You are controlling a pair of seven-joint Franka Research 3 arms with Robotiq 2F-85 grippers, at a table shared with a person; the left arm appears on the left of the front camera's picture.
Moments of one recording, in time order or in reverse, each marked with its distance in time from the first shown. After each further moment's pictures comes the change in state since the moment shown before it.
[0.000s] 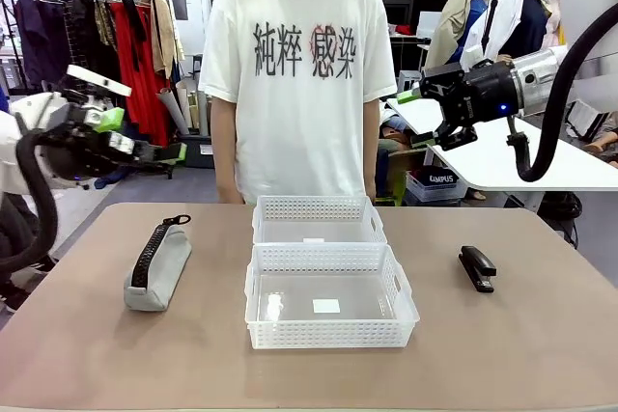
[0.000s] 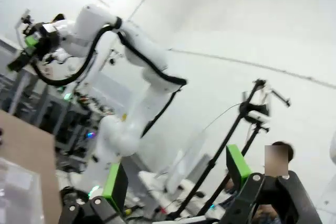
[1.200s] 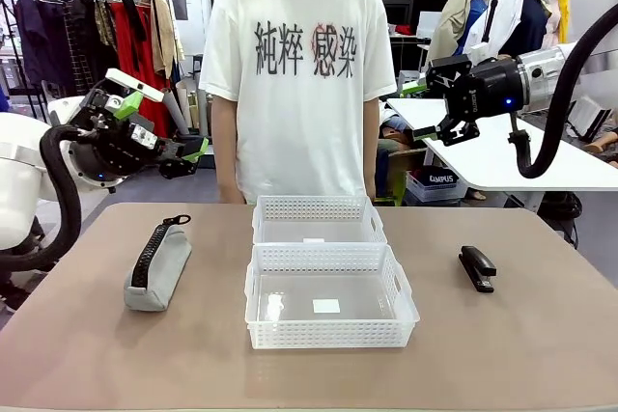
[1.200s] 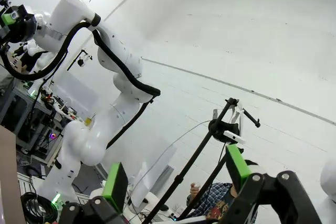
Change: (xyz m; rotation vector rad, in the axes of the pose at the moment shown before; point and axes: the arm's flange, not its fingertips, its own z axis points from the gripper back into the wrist) left arm 0.001 0.014 -0.032 -0.118 -0.025 0.136; right arm 0.005 0.001 0.007 0.051 0.004 -0.043
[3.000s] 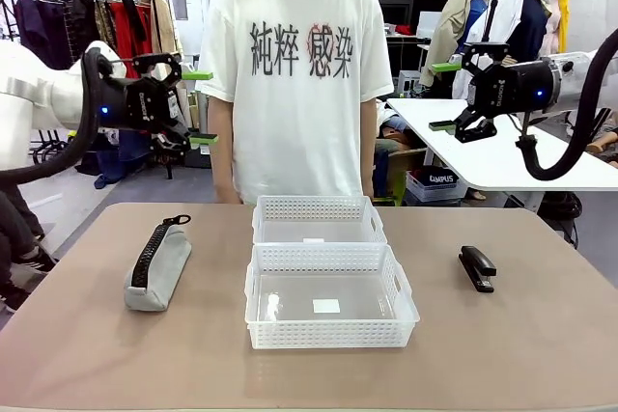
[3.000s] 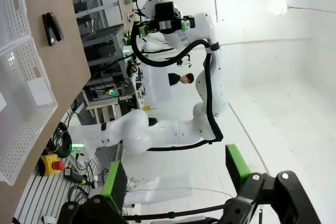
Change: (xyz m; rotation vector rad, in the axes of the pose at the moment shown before) left arm 0.089 -0.017 0.017 0.562 -0.187 0.591; right arm 0.012 -0.016 0.031 0.251 0.260 -0.200
